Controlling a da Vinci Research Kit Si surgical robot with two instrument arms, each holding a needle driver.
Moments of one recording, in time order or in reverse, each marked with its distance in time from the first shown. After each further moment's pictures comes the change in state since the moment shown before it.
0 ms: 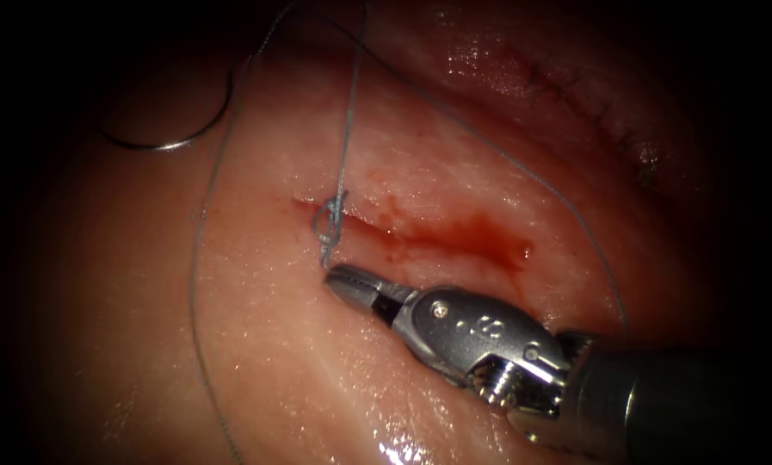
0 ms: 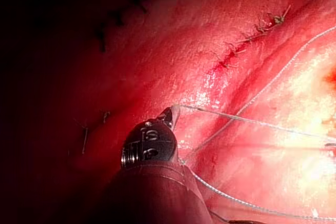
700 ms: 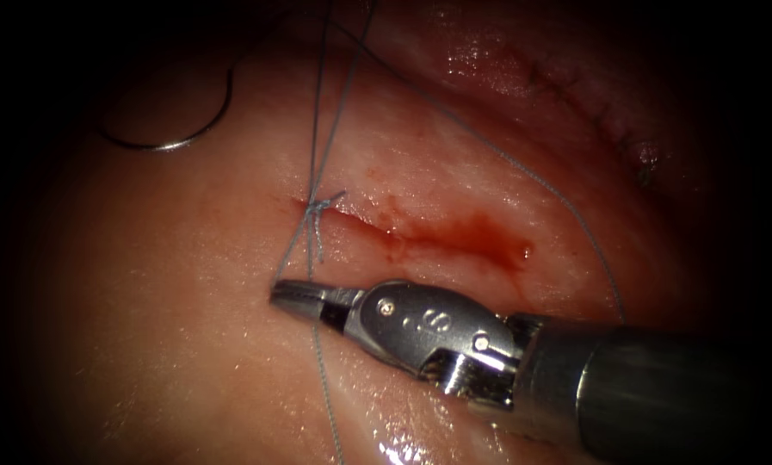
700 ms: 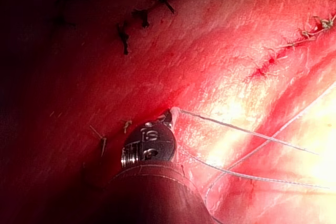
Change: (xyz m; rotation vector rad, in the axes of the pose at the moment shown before) right arm 0.000 -0.003 0.003 0.362 -0.118 -0.205; left arm -0.001 -0.006 0.004 0.077 -0.004 -0.018
